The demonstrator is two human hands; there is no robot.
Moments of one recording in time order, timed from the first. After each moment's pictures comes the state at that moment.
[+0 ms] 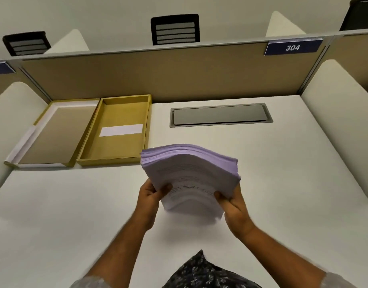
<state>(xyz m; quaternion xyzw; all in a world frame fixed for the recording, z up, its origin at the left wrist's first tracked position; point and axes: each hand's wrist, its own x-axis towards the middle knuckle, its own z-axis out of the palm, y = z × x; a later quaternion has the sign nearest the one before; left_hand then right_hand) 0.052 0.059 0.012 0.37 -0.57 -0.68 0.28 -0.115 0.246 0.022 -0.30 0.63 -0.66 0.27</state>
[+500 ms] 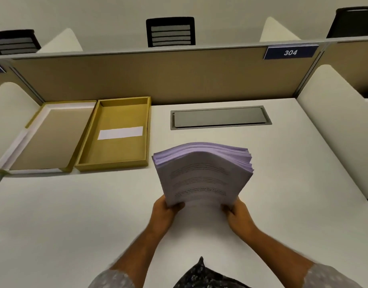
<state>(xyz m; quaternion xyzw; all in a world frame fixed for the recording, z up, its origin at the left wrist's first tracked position) 0.061 0.057 -0.048 0.42 -0.64 -0.62 0.17 -0.125 0.246 -0.055 -0.31 0.80 -0.42 0.29</state>
